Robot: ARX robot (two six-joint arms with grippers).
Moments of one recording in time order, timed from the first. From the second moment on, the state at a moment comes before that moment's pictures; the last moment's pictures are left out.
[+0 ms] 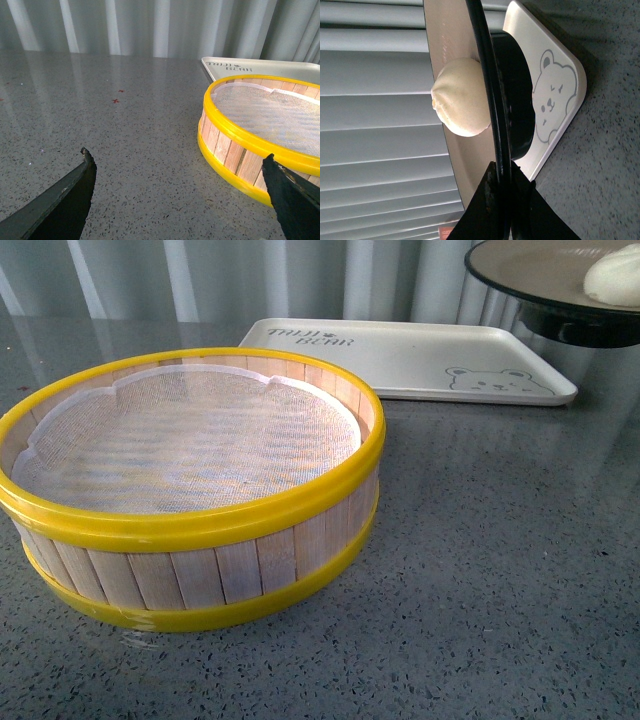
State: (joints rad) left arm 0.00 0.00 0.03 0.00 0.00 0.00; right arm -0.13 1.55 0.73 0.67 -0.43 1.44
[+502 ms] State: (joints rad) left arm 0.00 0.00 0.03 0.00 0.00 0.00; right arm -0.03 1.85 1.11 0.51 -0.41 1.48
